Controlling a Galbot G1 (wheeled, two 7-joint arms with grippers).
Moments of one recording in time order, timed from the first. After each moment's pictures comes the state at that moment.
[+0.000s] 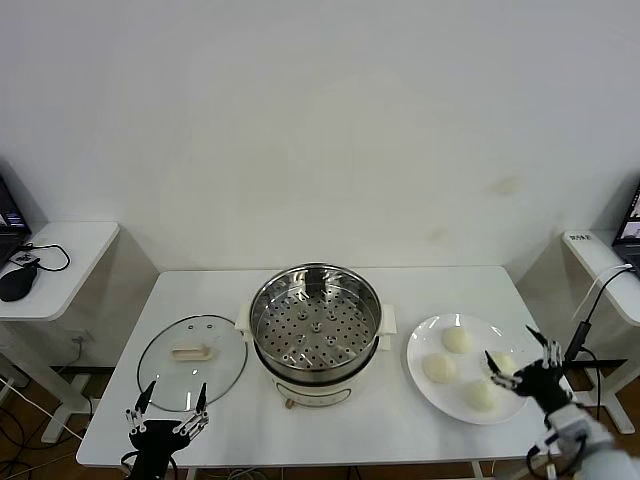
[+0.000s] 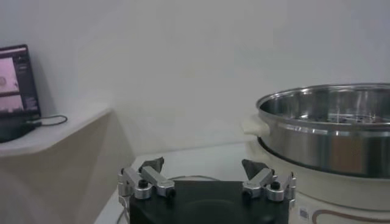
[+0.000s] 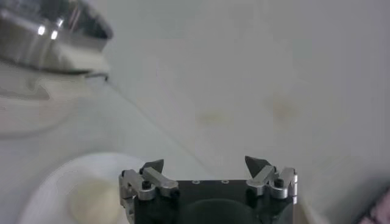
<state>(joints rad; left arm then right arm) 1.87 -1.31 -0.61 -2.24 -0.10 0.05 -0.15 -1.58 0.95 0.86 2.02 -0.15 -0.13 -0.32</state>
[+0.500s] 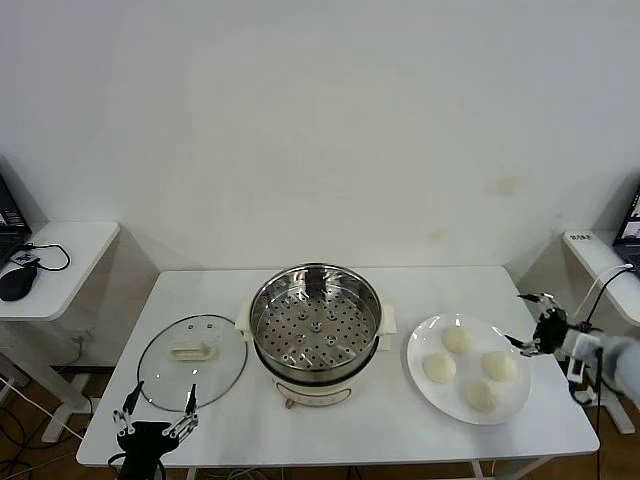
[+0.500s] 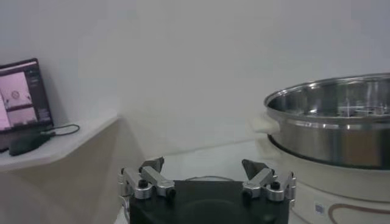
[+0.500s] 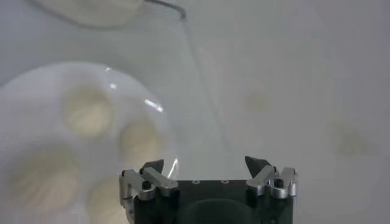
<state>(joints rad) 1.89 -1.32 -0.65 -2.26 -0.07 0.05 -0.14 -1.13 0.56 0.58 1.71 -0.23 -0.11 -0.79</state>
